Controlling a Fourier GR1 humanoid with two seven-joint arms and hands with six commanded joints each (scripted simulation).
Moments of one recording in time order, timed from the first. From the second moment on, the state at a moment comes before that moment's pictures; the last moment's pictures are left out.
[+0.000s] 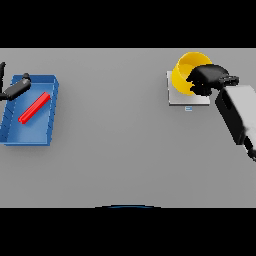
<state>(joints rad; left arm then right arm) -0.58 0.96 -0.62 -1.30 0.26 0.29 0.58 -0.94 -0.48 0.48 -0.57 0.68 0.30 -0.15</state>
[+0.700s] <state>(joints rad) -0.59 0.94 -0.63 -1.27 0.26 0.29 0.59 -0.99 -0.45 0.50 -0.46 0.71 0.34 -0.20</state>
